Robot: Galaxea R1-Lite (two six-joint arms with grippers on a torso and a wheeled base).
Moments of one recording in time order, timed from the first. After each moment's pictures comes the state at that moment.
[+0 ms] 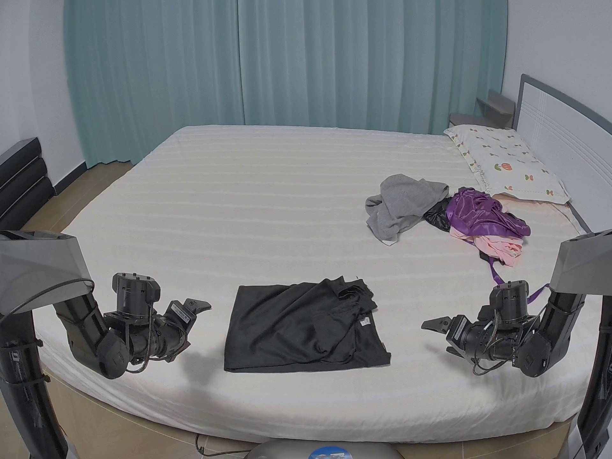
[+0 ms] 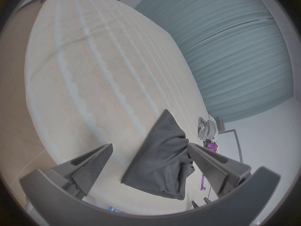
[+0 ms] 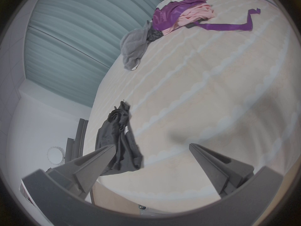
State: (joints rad) left arm -0.17 2.16 -0.51 -0.98 -0.13 -1.09; right arm 0.20 2.22 -0.43 -1.09 0.24 0.82
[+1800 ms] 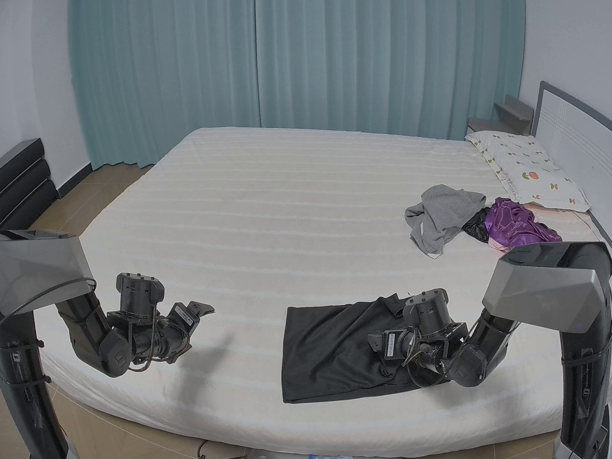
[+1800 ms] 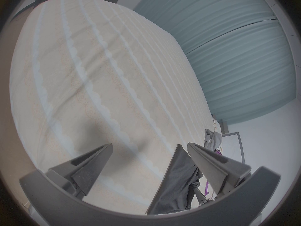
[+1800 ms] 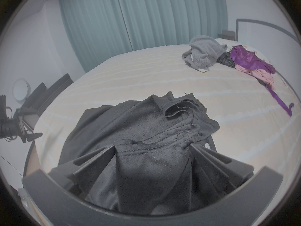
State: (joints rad) left arm -0.18 2.16 -0.53 -0.93 -0.13 -1.07; right arm 0.53 2.37 -0.75 -0.89 -0.25 0.41
